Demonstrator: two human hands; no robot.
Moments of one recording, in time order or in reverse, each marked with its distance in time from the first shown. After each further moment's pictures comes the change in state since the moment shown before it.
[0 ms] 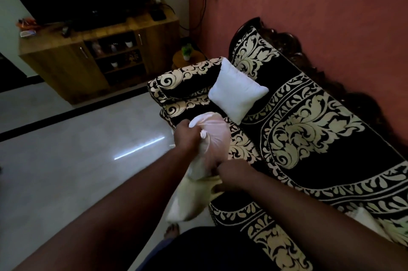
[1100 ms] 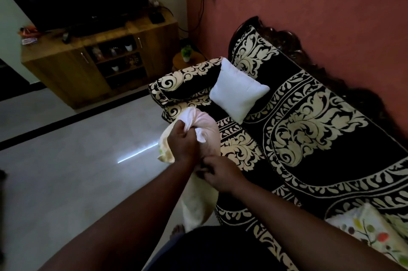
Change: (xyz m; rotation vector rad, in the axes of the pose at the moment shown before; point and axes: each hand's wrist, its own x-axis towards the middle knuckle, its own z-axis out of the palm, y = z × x) left_hand -0.020 -0.008 -0.014 -0.073 0.236 0.328; right_hand 0.001 -0.044 0.002 0.685 0.465 0.029
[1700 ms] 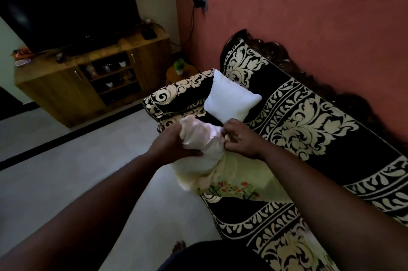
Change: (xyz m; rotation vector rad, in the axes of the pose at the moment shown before) left_hand 0.071 0.028 -0.034 0.445 -0.853 0.547; right_hand 0.057 0.052 -0.120 0.045 0.045 -0.252
